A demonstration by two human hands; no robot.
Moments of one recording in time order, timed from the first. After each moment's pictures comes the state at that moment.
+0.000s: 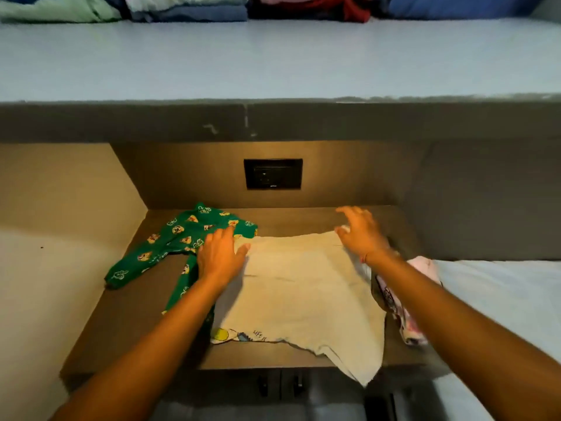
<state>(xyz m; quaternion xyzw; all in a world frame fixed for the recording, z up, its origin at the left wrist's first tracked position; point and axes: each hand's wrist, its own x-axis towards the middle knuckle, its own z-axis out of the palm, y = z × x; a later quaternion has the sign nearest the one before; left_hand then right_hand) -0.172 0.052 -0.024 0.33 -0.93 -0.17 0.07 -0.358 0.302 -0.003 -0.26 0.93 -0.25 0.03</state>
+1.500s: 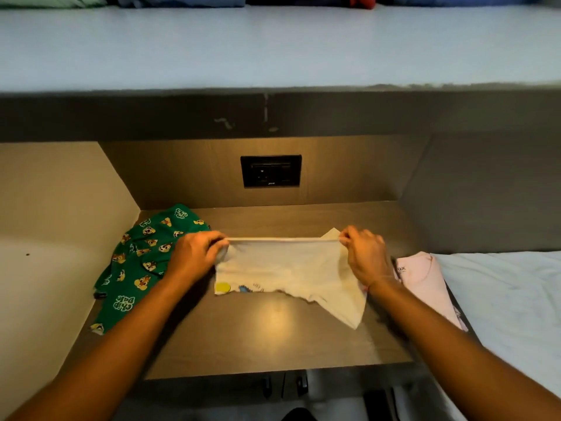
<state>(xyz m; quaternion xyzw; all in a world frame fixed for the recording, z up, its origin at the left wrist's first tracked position) -0.149 -0.007 -0.029 0.15 -0.95 -0.19 0.19 -0.323 0.320 -0.038 -0.29 0.93 -0.21 -0.09</state>
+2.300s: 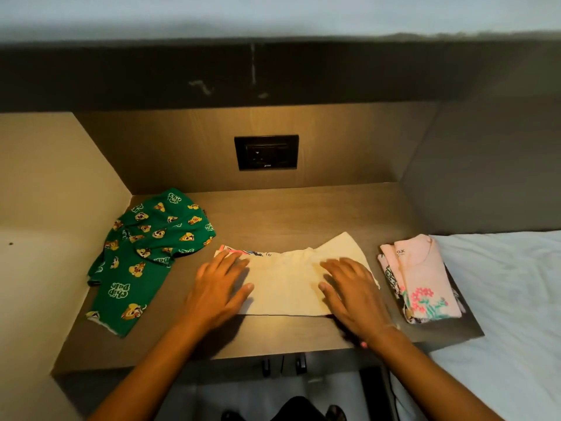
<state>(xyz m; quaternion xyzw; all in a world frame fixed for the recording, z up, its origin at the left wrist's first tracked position) -0.098 0.064 -0.073 0.10 -0.99 -0.13 0.00 -0.225 0.347 -0.068 -0.36 0.91 -0.20 0.00</state>
